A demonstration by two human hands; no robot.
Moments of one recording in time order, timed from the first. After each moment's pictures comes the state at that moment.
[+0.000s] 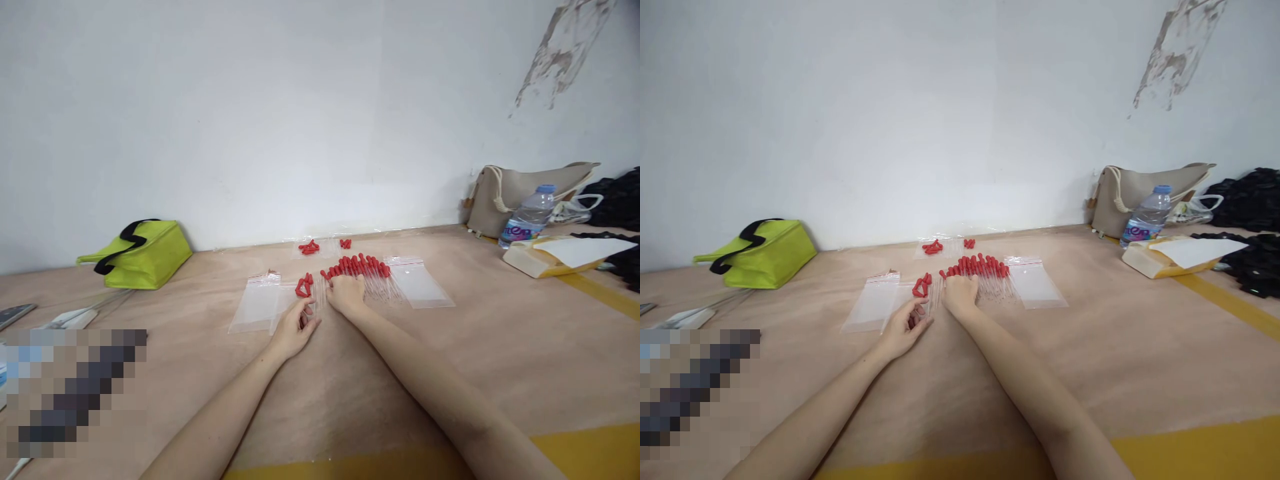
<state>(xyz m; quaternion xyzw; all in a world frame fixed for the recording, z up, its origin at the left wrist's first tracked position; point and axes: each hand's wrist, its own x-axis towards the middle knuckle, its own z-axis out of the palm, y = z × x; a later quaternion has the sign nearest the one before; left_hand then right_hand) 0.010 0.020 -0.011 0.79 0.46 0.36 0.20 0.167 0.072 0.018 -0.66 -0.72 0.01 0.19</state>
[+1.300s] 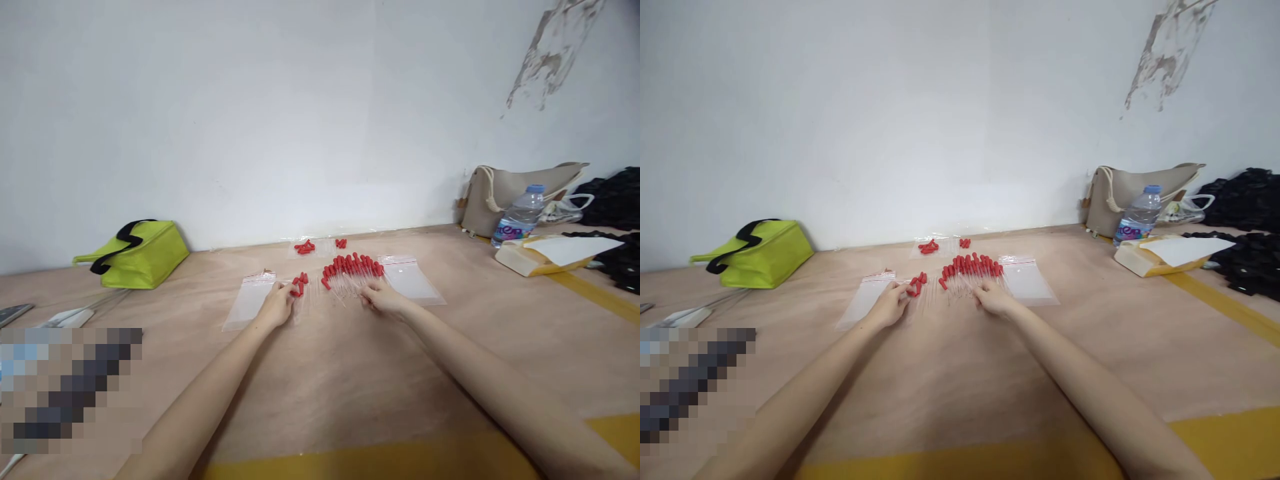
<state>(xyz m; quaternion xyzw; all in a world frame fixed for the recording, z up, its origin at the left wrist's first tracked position) -0.011 0.067 0.009 0.79 0.56 0.24 0.05 0.267 0.054 0.008 -0.57 -0.66 0.39 0.30</state>
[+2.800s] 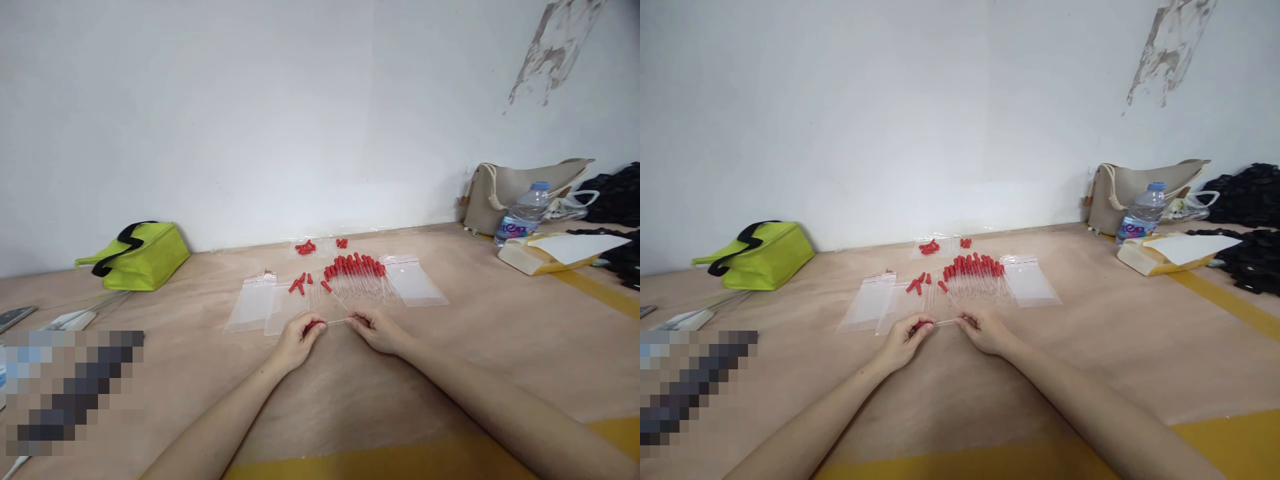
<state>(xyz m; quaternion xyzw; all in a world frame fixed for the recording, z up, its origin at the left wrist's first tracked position) 0.031 -0.007 0.001 0.80 0.44 0.35 0.23 0.246 -0.001 -0.004 -0.42 -0.80 0.27 0.34</state>
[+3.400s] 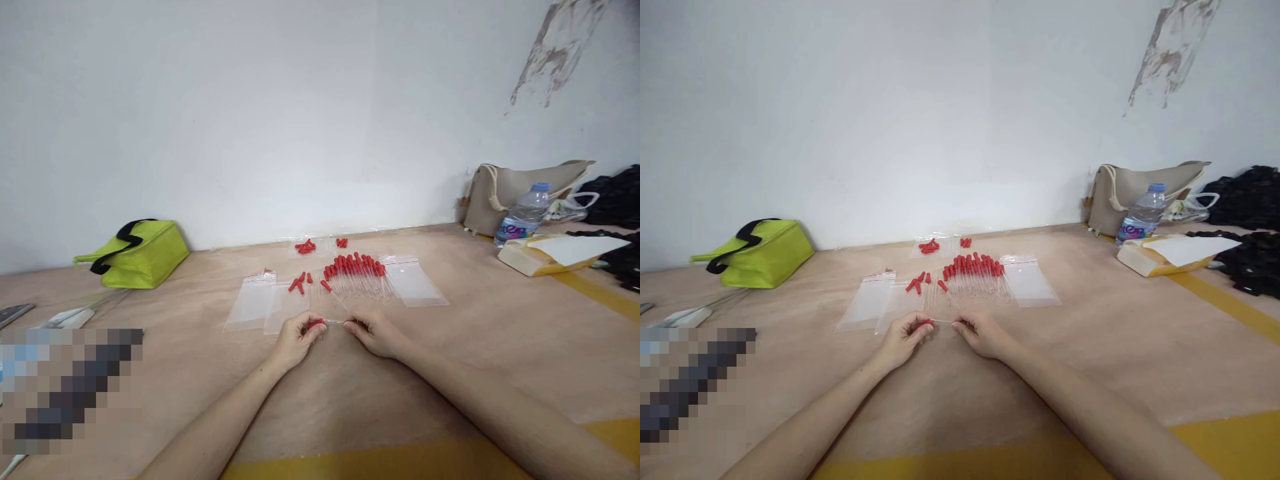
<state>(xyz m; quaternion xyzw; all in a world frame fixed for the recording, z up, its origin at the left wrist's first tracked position) 0.032 -0.006 -0.005 0.73 0.45 0.38 0.35 0.243 -0.003 -0.006 -0.38 -0.83 0.23 0.35</state>
